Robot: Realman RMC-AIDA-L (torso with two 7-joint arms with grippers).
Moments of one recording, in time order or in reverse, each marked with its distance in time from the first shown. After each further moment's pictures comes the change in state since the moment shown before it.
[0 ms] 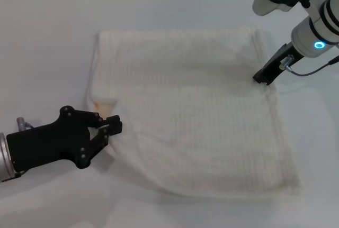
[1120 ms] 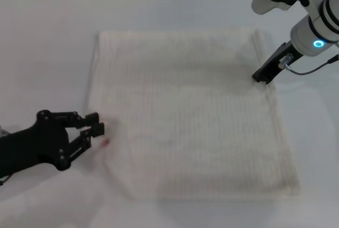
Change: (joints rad) left arm 0.046 0.012 -0.075 -0.011 0.000 0.038 -0.016; right arm 0.005 0.000 0.000 -0.002 0.000 -0.002 0.002
